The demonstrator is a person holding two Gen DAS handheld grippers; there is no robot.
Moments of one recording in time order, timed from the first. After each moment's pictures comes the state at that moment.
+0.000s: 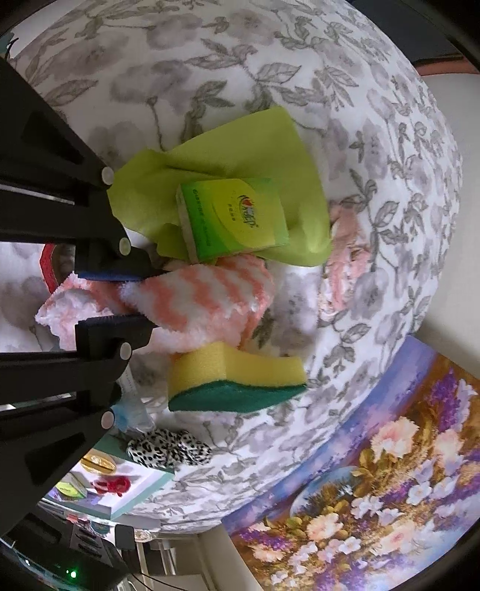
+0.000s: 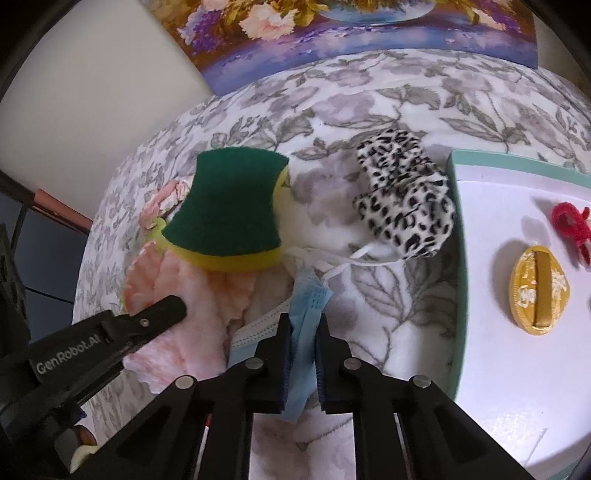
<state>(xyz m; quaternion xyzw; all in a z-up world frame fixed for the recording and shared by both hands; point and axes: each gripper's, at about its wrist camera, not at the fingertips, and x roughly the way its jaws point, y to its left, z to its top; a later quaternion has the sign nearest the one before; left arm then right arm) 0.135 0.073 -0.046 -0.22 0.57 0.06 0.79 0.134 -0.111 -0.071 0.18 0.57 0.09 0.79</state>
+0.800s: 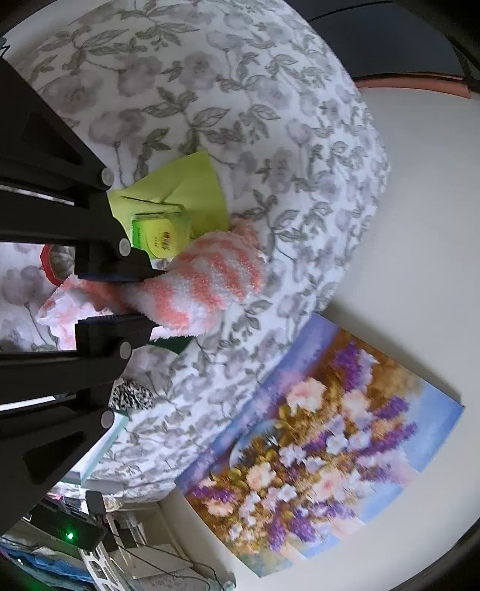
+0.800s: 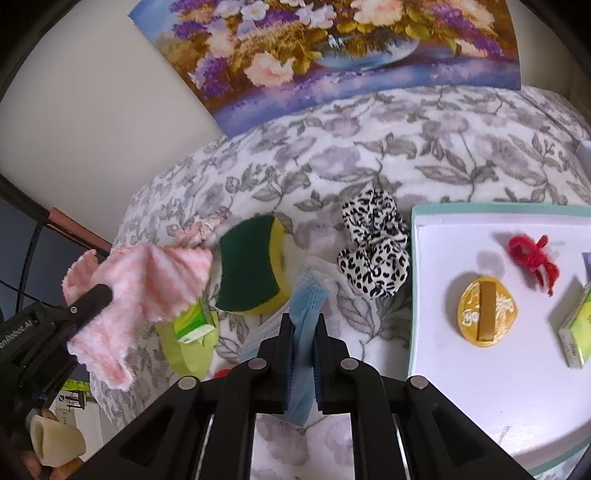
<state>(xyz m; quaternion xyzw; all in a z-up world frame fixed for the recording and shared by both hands) 0.106 0.092 0.051 -0.23 0.45 0.06 0.86 0.121 -0.143 -0.018 0.20 0.53 0.10 0.82</state>
